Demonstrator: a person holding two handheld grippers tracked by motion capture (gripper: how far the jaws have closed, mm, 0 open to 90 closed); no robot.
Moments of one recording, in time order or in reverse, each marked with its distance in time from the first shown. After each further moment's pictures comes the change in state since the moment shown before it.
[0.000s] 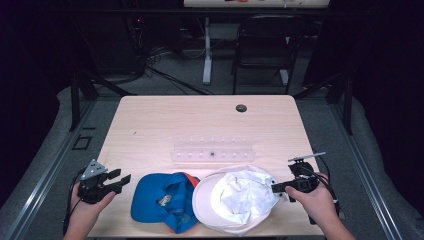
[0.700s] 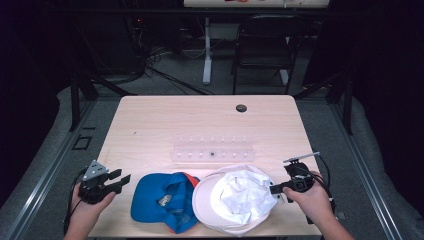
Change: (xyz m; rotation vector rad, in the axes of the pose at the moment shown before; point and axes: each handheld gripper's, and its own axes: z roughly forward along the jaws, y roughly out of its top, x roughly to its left) left arm 0.001 -0.003 0.003 -0.005 0.013 0.008; right arm 0.004 0.002 0.008 0.039 0.011 -0.023
